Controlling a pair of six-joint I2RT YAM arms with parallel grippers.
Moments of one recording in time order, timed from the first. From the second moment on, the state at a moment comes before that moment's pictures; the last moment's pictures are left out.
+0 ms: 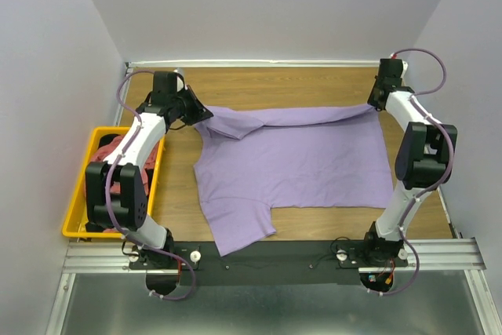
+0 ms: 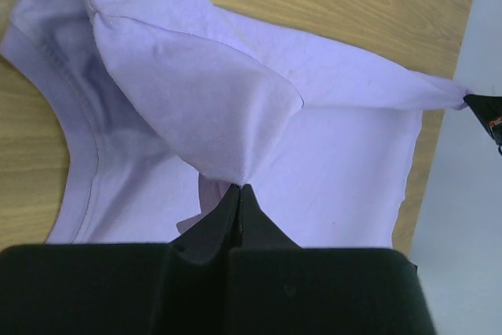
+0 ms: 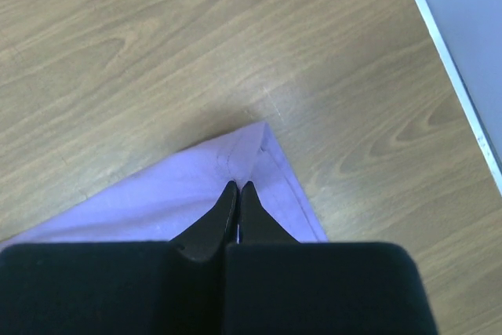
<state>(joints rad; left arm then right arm) -0.10 1.56 1.20 -0.37 0.40 -0.68 -0.09 1.92 1.46 -0.30 0.30 0.21</state>
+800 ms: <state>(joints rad) -0.10 1.54 0.94 -0.27 0.40 -0.70 -0.14 1.93 1.33 -0.35 0.30 0.33</state>
